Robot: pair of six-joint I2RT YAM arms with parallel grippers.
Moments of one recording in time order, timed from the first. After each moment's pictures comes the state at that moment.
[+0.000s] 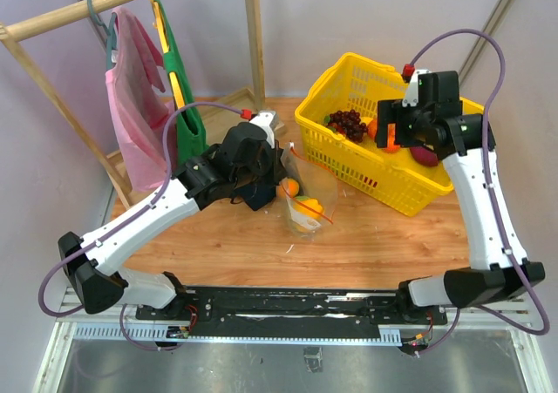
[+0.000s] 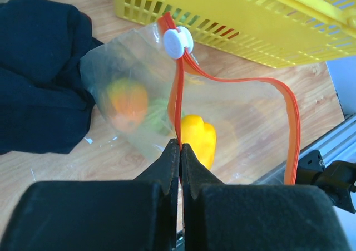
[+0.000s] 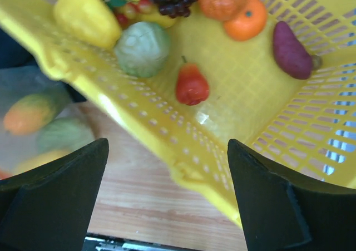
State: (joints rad) left arm -0.83 1.32 1.35 -0.60 -0.14 -0.55; right arm 0.22 1.35 1.71 -1.09 0.03 0.07
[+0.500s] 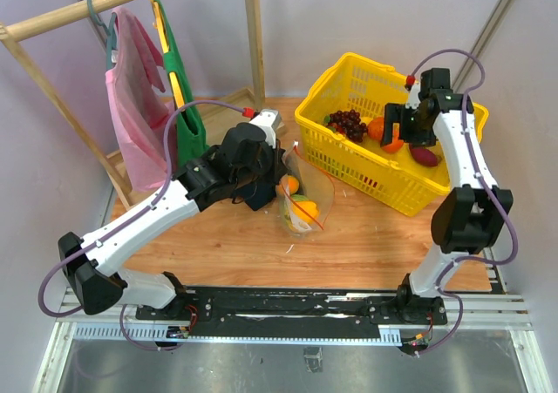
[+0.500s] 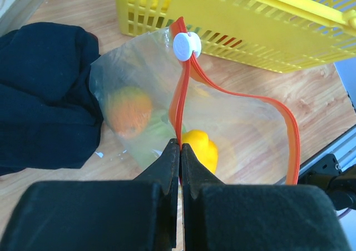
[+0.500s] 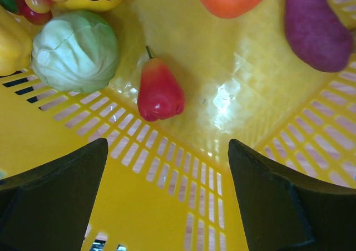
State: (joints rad) left arm -0.83 1.31 1.33 -0.53 -0.15 -0.46; right arm -0.04 1.72 1.74 -1.03 -0.14 0.01
